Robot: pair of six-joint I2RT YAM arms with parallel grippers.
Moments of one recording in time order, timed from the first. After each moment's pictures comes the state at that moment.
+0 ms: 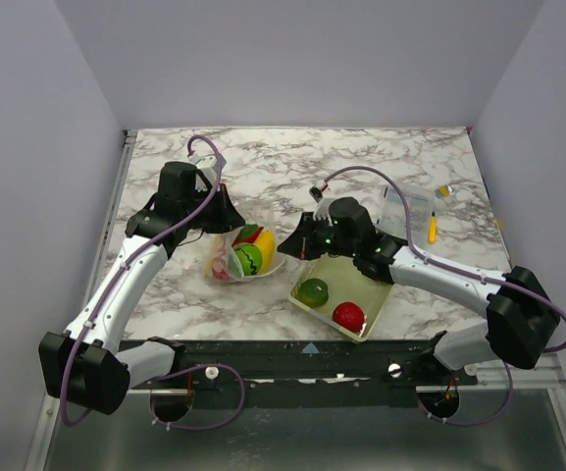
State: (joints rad) left arm -0.29 1.17 1.07 -0.56 0.41 -0.37; right arm 0.82 1.41 0.91 0.06 -0.22 0.64
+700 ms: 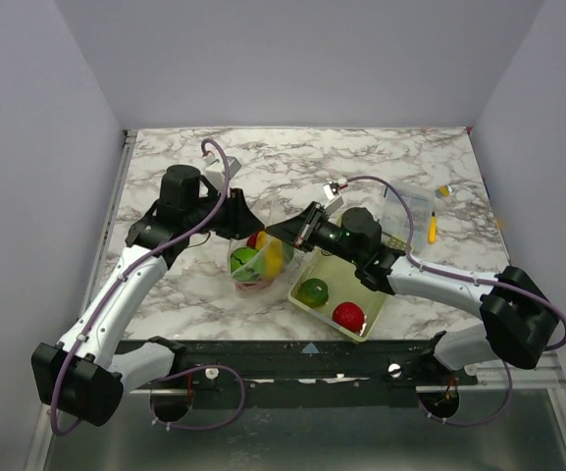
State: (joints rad) left arm -0.35 1.11 1.04 -0.46 0.58 -0.32; right arm 0.84 1.41 0.77 0.59 -0.17 1.17
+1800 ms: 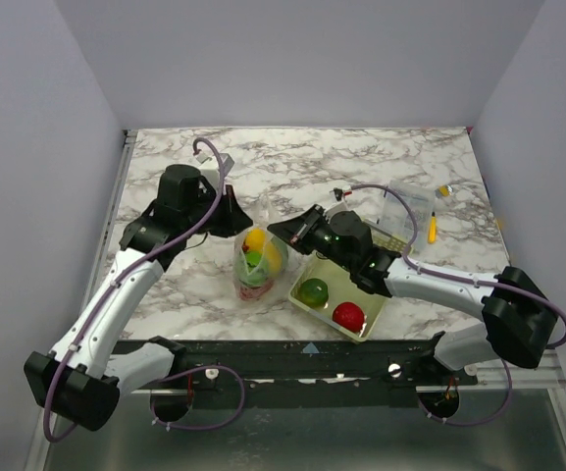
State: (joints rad) left arm -0.39 1.11 1.10 -0.59 0.37 -0.35; right arm 0.90 1.41 0.80 0.44 0.10 1.25
